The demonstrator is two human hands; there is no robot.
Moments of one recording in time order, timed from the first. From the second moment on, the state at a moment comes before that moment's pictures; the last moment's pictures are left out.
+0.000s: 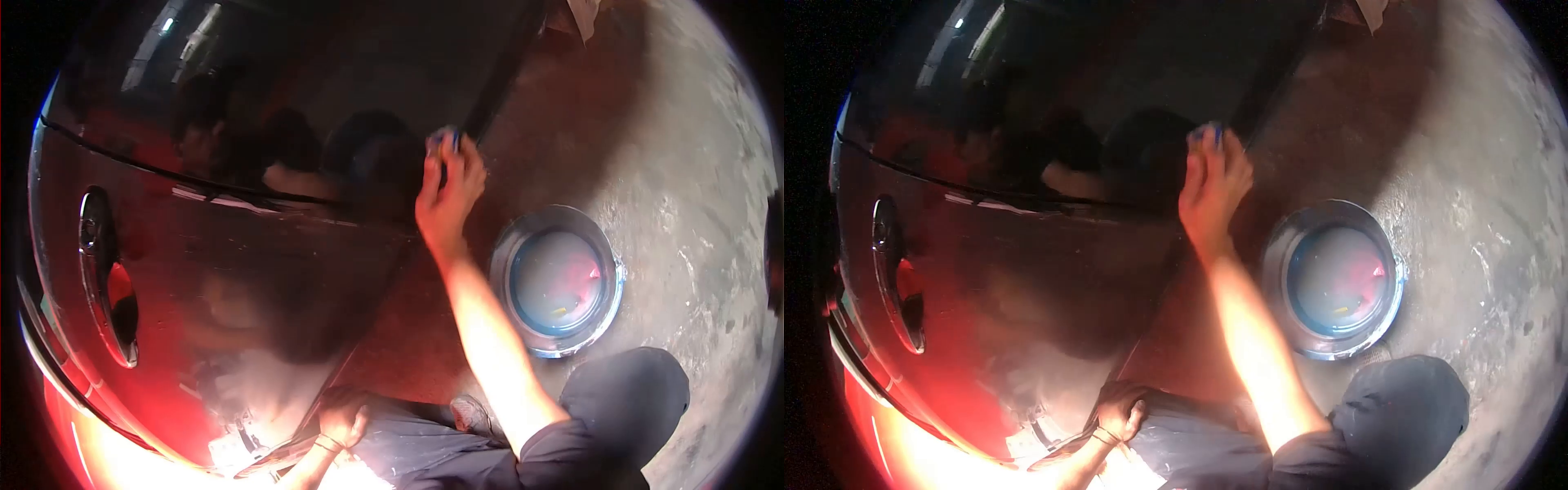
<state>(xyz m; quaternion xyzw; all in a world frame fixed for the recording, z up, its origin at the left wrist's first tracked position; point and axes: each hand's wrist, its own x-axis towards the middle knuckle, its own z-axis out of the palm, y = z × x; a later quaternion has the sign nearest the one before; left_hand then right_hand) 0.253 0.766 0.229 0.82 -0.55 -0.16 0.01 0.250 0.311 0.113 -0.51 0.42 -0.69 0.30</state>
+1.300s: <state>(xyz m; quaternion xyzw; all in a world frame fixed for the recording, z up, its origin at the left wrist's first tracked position) 0.145 0.539 0.046 0.70 -0.41 -0.50 0.30 0.012 0.347 0.001 -0.68 0.68 -0.01 0.27</state>
